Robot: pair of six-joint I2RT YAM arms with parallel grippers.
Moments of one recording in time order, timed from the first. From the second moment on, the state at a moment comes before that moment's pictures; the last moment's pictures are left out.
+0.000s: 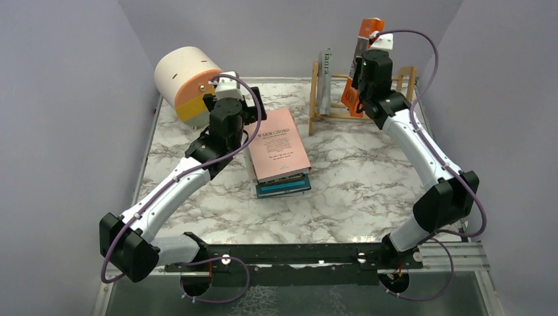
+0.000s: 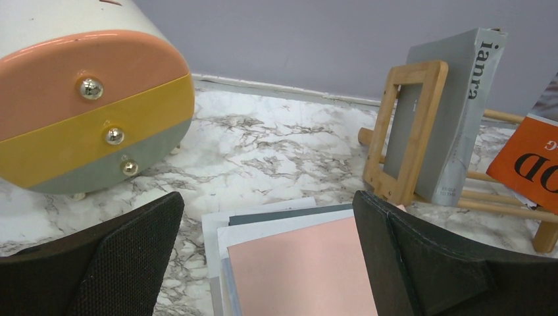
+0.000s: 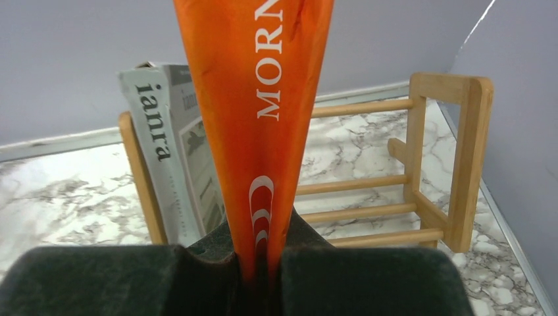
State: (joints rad) left arm -0.60 1.23 1.14 -0.07 -0.54 -0.31; right arm 0.36 1.57 1.58 -0.24 0.50 0.15
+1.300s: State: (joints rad) left arm -0.60 1.17 1.07 -0.07 -0.55 -0.31; right arm 0.36 2.03 1.75 -0.06 0.45 0.11
